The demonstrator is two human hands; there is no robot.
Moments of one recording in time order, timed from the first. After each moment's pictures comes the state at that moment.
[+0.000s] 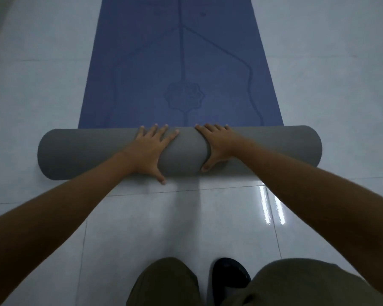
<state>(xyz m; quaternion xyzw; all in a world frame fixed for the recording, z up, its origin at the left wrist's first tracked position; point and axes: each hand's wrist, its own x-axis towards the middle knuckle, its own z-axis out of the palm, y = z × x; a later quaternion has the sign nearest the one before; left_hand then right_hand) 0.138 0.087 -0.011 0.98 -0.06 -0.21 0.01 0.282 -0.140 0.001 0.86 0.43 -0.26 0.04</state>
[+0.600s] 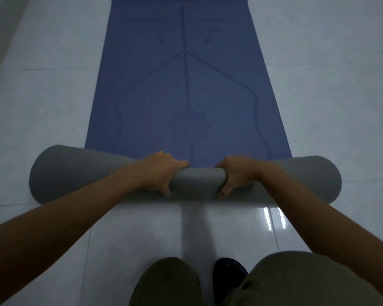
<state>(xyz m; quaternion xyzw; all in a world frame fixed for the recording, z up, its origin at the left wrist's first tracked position) 0.115 0.036 0.057 0.95 -0.14 -0.27 0.07 0.231 -0.194 0.050 0.82 0.40 -0.41 0.00</state>
